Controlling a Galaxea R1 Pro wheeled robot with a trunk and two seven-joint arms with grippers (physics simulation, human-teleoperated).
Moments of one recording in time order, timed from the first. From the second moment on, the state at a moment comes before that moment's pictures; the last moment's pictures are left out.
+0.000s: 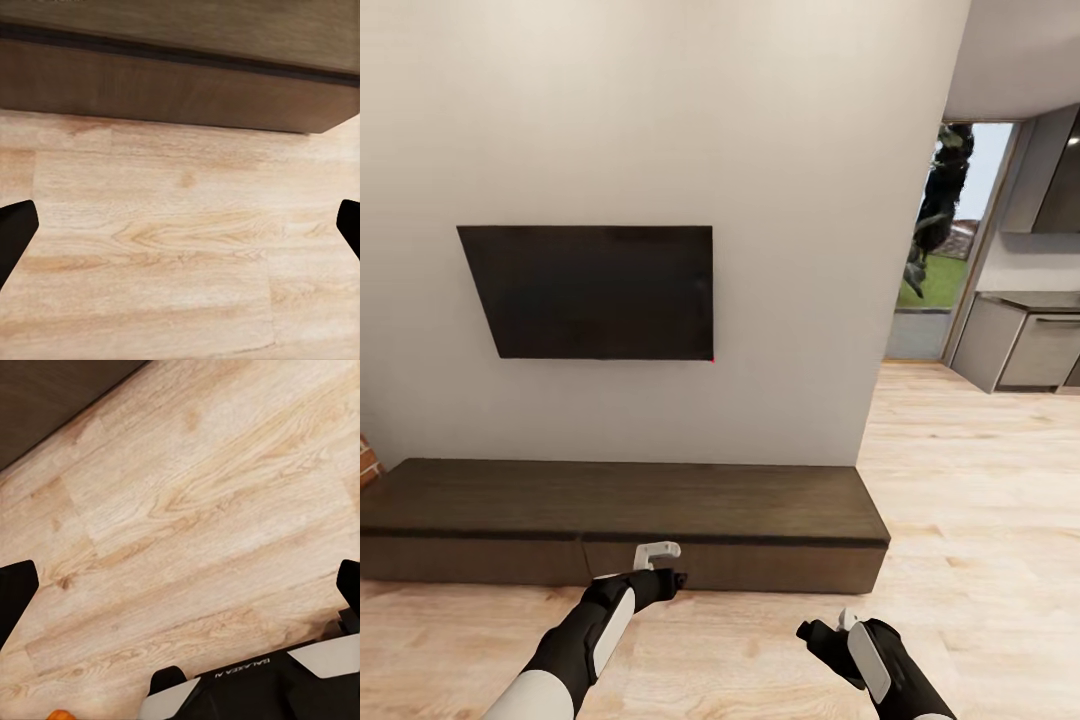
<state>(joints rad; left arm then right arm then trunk) -0.53 -0.12 -0.06 -0.66 0.16 0.43 -0.04 -0.46 0.10 -0.28 -0.60 -0.34 0.57 -0.14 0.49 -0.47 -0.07</state>
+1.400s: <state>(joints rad) -0.61 -0.06 -0.02 -0.67 0.15 0.64 -0.24 -0.48 0.06 -0.24 -0.60 -0.33 0.36 0.05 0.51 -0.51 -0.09</state>
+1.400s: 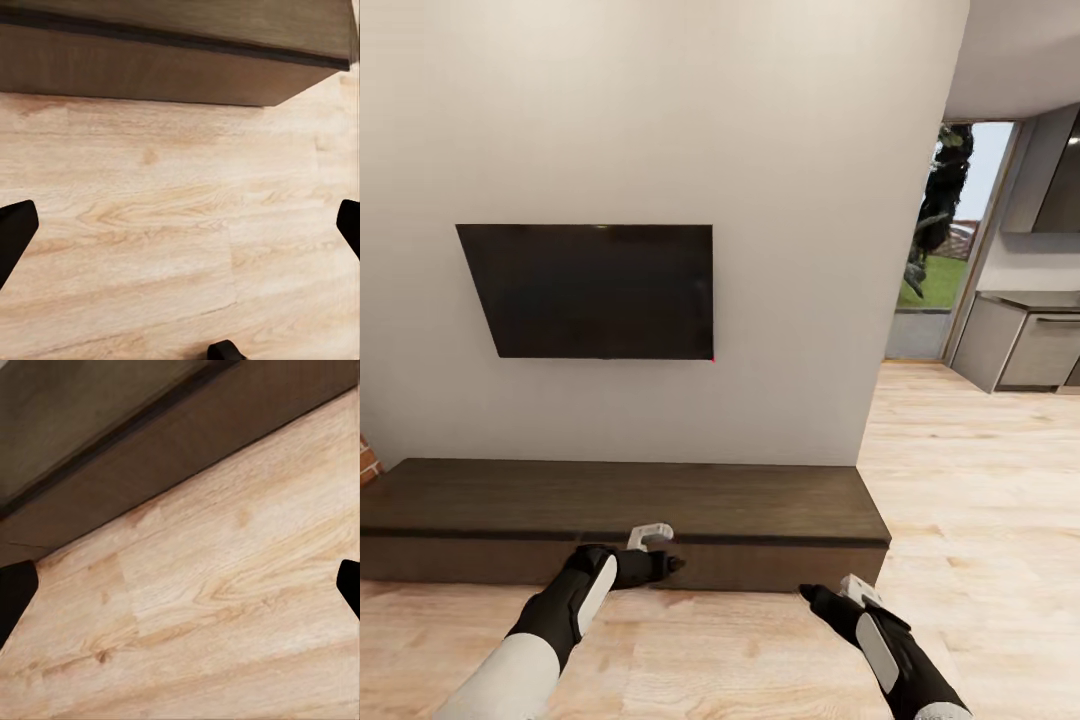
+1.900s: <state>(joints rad) -0.62 -0.06 -0.03 -0.75 0.15 0.90 -1.15 -0.52 -0.01 -0.60 -0.60 -0.43 0.36 0.57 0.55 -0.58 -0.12</state>
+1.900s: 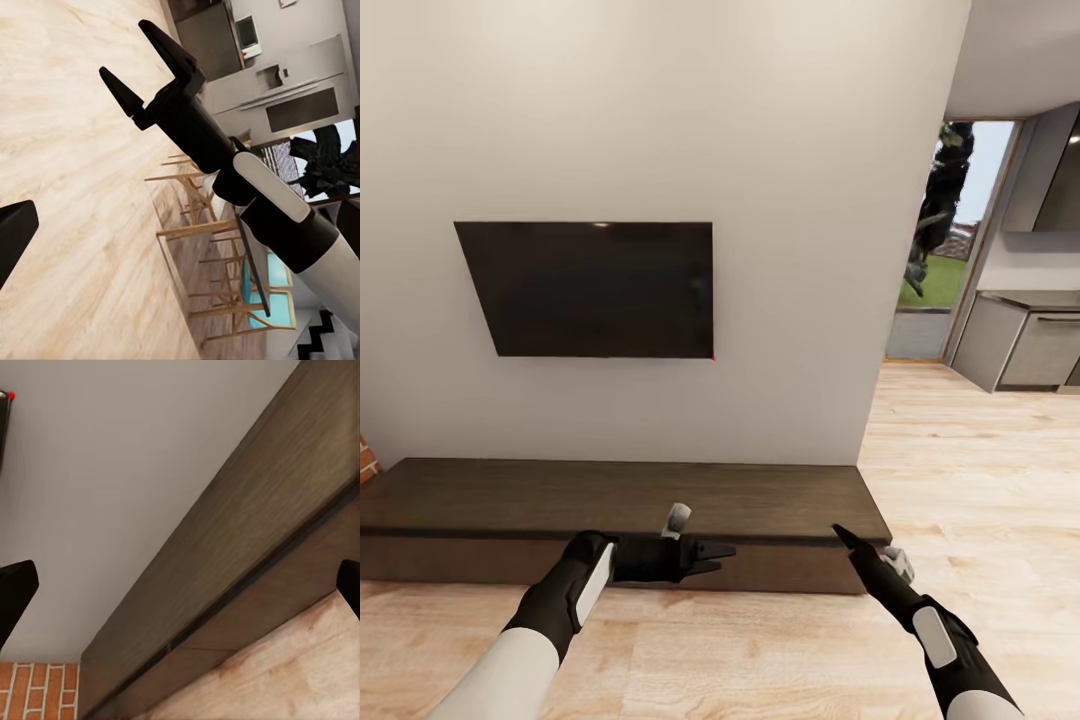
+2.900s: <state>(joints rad) -0.62 -0.07 -0.01 -0.74 0.15 0.89 -0.64 -0.52 -0.01 -0.61 -0.62 -0.43 0.35 0.57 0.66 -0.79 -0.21</state>
